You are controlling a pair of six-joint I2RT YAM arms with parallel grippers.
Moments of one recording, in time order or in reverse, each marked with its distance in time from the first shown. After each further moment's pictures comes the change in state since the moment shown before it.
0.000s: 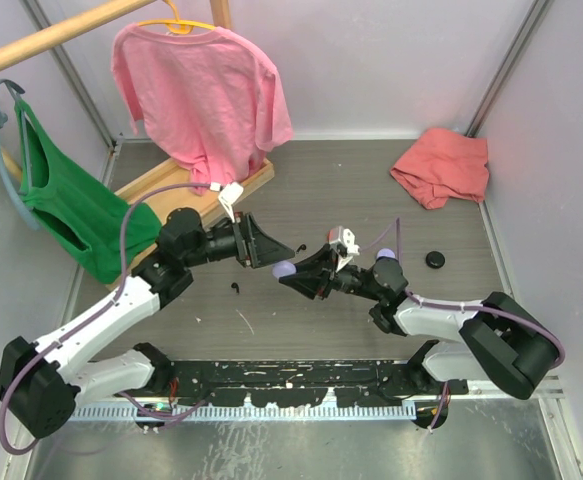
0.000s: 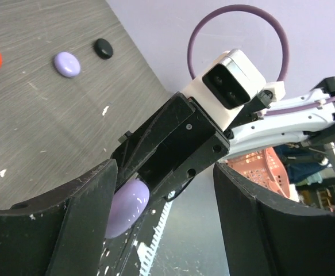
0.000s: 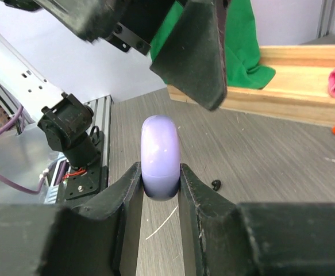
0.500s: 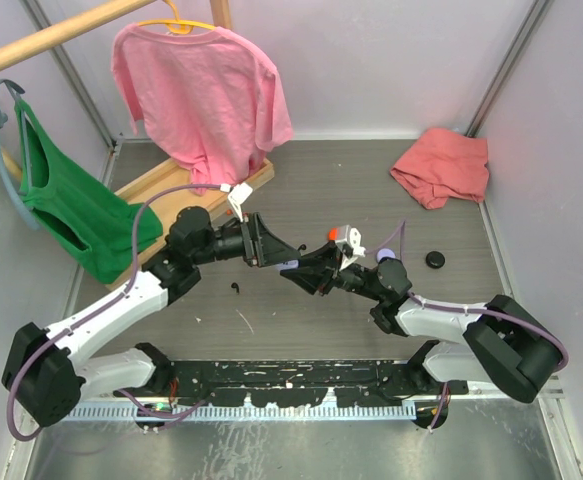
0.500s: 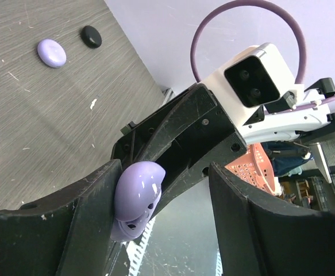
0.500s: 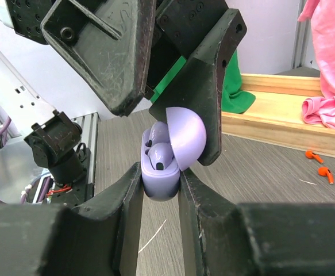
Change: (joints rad) left arm -0.021 0.062 0.000 0.035 0.013 -0.036; right arm 0.000 -0.026 0.001 0.018 0.059 -0.040
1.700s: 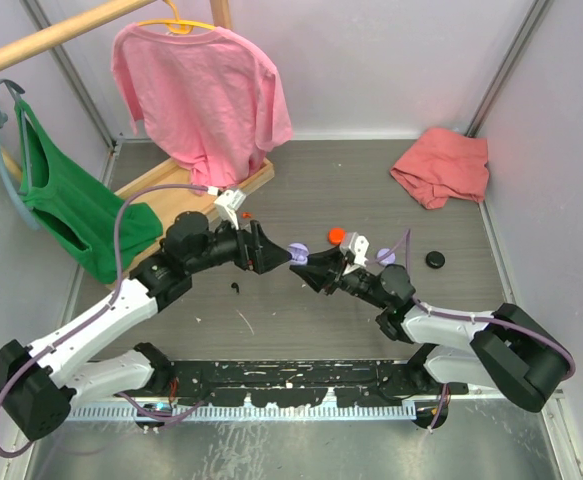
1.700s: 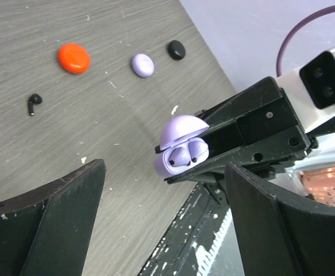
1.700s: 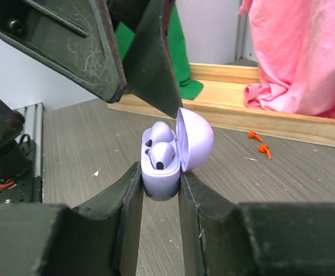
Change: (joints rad) left arm -0.034 -0.103 0.022 -0.275 -0.295 0.318; right arm 0.000 -0.062 -0.079 -0.051 0.164 -0.163
